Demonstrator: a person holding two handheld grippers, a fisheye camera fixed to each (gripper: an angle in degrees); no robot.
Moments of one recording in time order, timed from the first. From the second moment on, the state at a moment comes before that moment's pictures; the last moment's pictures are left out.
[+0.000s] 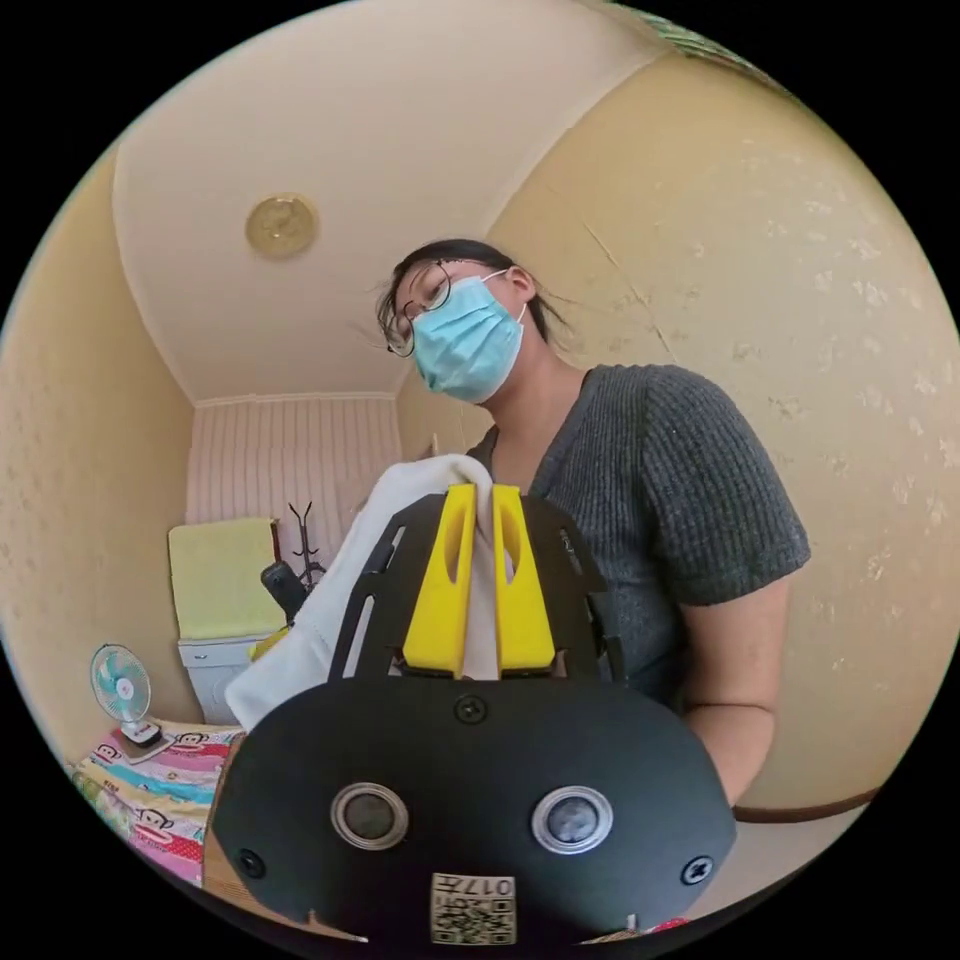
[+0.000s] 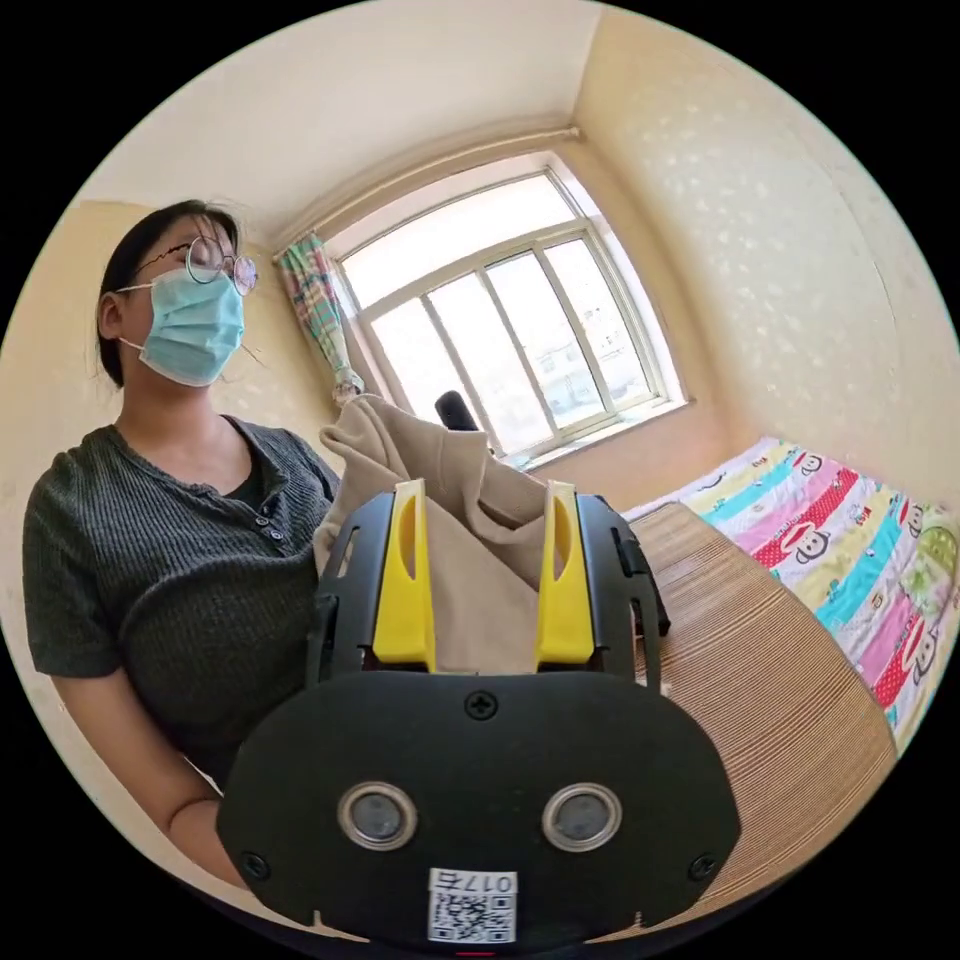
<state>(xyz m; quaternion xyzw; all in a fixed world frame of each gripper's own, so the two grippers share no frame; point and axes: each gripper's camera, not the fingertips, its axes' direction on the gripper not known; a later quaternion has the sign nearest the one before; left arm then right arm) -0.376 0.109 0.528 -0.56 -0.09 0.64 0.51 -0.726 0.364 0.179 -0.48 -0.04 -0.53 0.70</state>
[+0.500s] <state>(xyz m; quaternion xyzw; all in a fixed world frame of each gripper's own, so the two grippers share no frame) -0.533 0.106 0.575 -0.45 -0.43 0.54 0.57 -0.747 0.411 0.132 -0.35 0.14 -0.58 0.72</state>
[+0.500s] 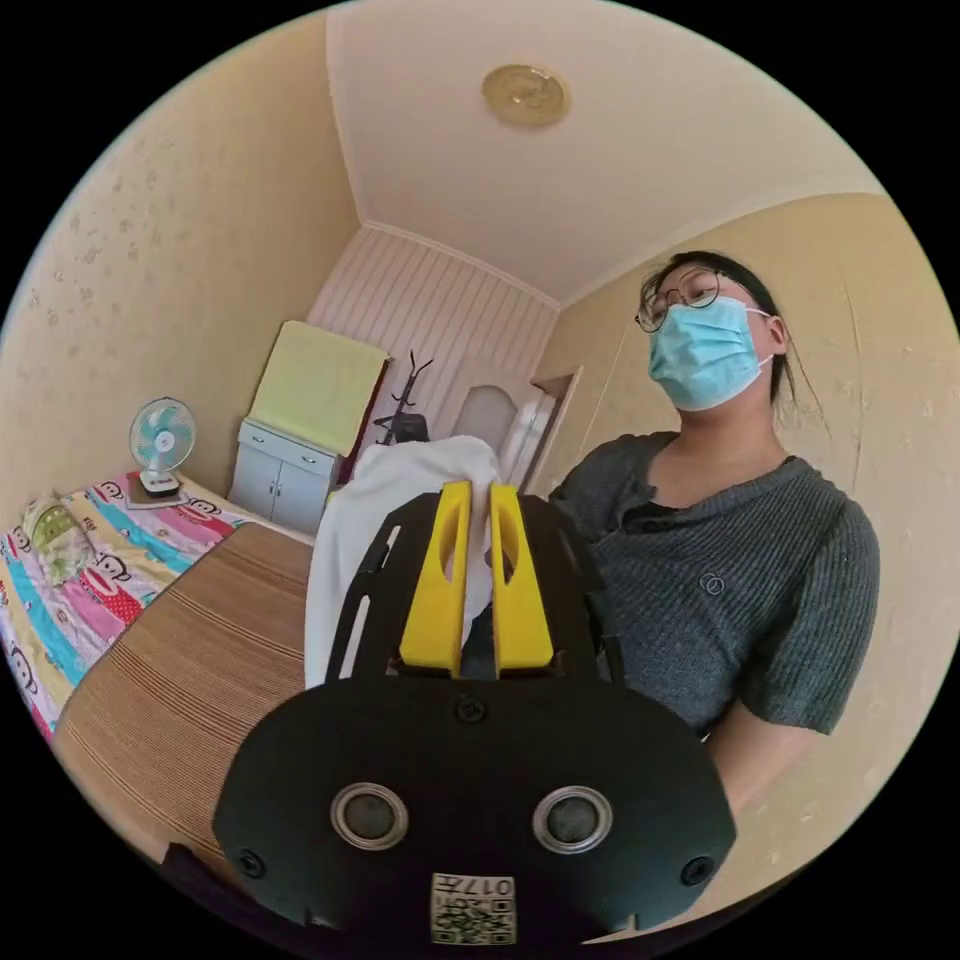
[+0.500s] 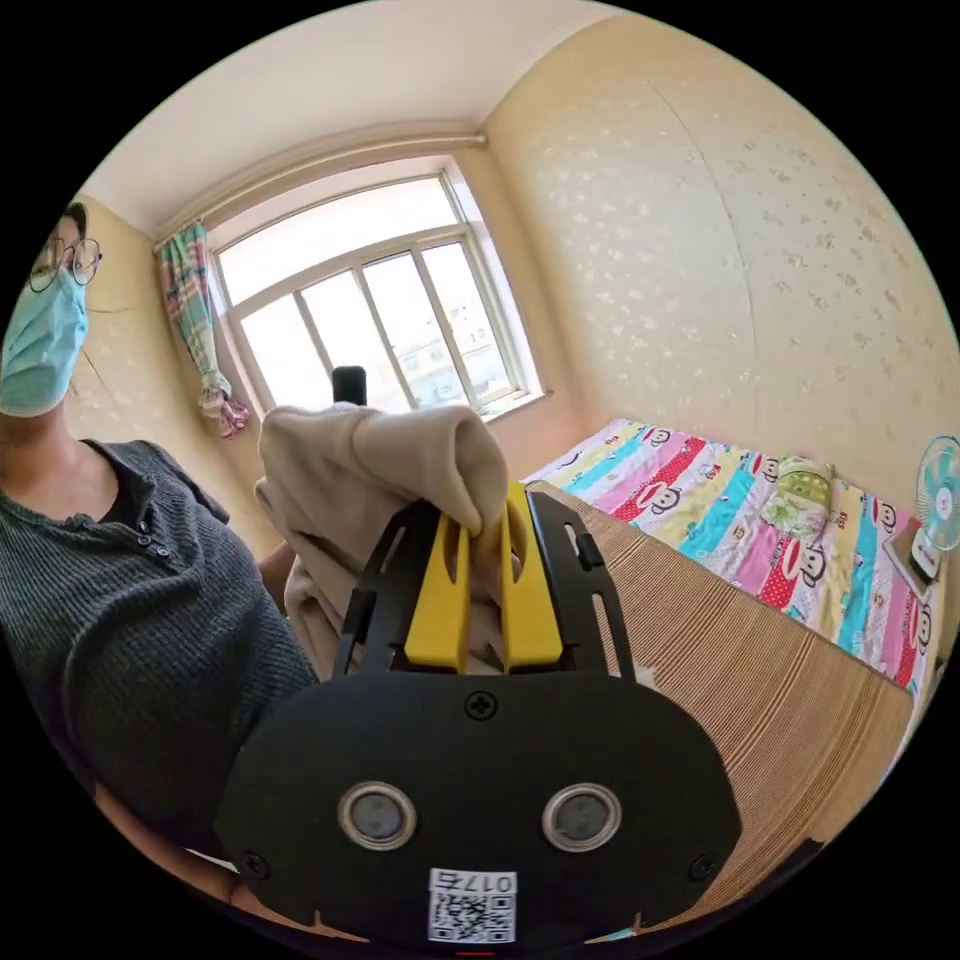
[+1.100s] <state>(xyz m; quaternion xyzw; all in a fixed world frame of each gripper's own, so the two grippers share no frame) -0.775 0.150 0.627 -0.23 -0.65 0.62 0.38 -0.831 0.515 0.153 -0.08 0.45 -0.70 0.55</state>
